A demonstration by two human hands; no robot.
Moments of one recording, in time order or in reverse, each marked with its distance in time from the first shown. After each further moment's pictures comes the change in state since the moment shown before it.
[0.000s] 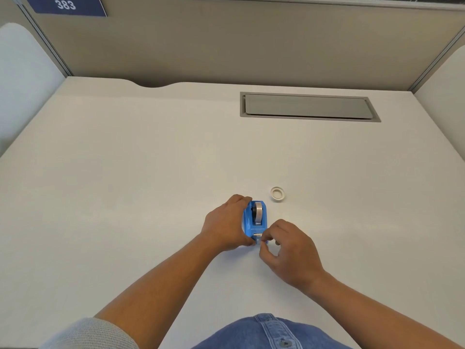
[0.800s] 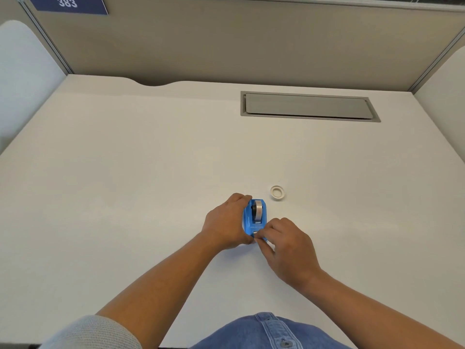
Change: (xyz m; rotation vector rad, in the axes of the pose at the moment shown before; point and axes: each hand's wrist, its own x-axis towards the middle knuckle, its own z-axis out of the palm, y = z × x) left_hand -0.001 -0.001 0.004 0.005 0.015 -0.004; right_hand 0.002 -0.007 0.000 -0.163 0.088 -0.127
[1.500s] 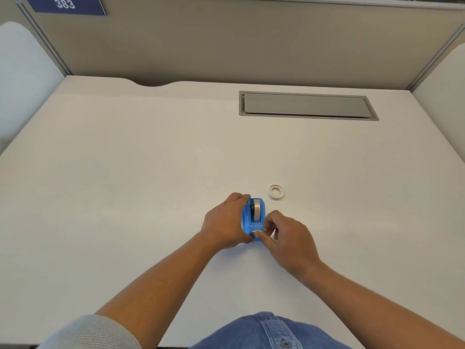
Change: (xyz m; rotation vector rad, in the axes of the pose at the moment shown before) left_hand -0.002 0.004 -0.005 -0.013 -0.011 -0.007; right_hand 0.008 0.013 0.007 0.181 -0.106 0.286
